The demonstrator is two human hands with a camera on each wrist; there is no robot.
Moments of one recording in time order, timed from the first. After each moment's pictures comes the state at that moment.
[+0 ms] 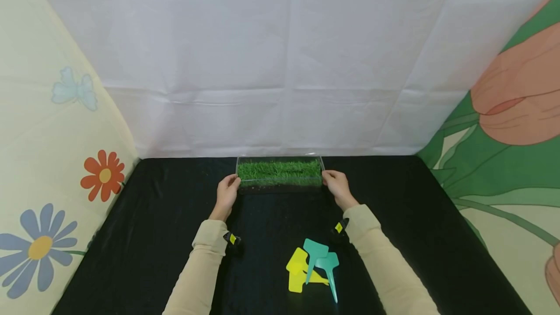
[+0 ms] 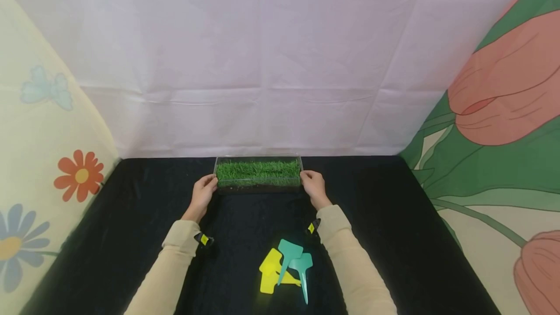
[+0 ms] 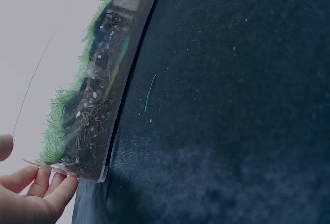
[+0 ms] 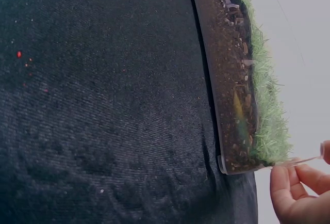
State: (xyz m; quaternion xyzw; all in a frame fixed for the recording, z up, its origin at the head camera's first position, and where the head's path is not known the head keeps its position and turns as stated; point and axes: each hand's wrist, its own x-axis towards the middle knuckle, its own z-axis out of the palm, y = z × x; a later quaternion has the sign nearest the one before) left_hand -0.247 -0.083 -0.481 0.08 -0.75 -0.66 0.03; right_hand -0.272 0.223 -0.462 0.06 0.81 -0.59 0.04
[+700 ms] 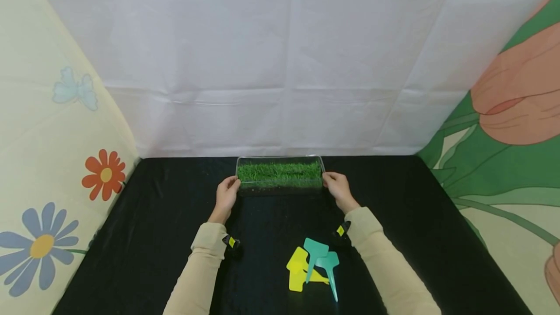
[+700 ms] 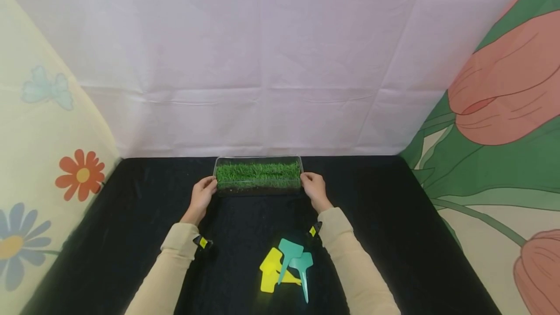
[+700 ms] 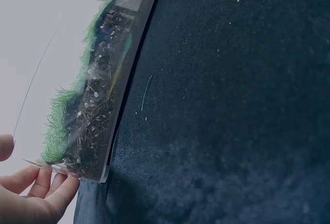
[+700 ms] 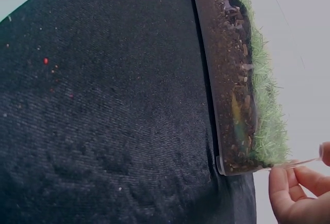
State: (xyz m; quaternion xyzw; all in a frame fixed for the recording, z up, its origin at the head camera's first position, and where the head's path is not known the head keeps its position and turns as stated) left_hand -0.240 -0.083 -0.482 0.08 -0.75 -0.66 0.04; right_hand -0.267 0.224 -0.463 0.06 0.81 -0.58 0.03
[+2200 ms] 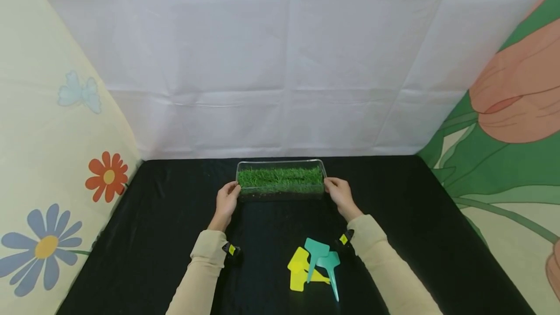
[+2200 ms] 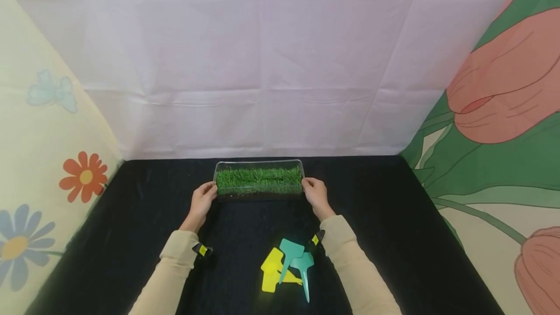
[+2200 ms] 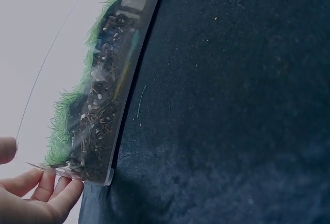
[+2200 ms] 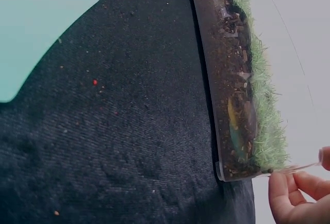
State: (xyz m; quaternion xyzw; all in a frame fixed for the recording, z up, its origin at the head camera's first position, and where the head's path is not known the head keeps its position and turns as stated) left_hand -0.234 -0.082 -0.480 0.09 -0.74 -0.66 0.05; right_hand -0.260 0.224 -0.453 0.05 0.82 -0.58 0.04
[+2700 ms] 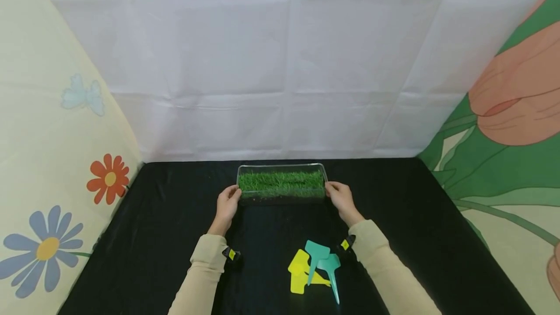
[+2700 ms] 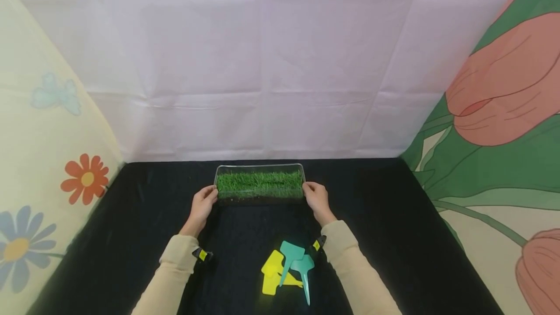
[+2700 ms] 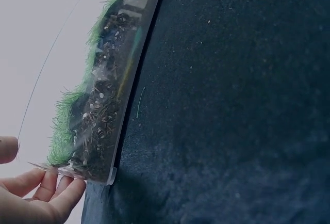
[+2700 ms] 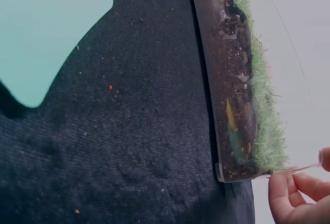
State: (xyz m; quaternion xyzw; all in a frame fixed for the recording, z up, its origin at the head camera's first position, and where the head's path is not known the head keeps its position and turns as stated) left_hand -0.231 -0.082 -0.479 0.09 -0.75 -0.66 0.06; right_hand -0.259 0.226 -0.453 0.05 0.82 -0.56 0.03
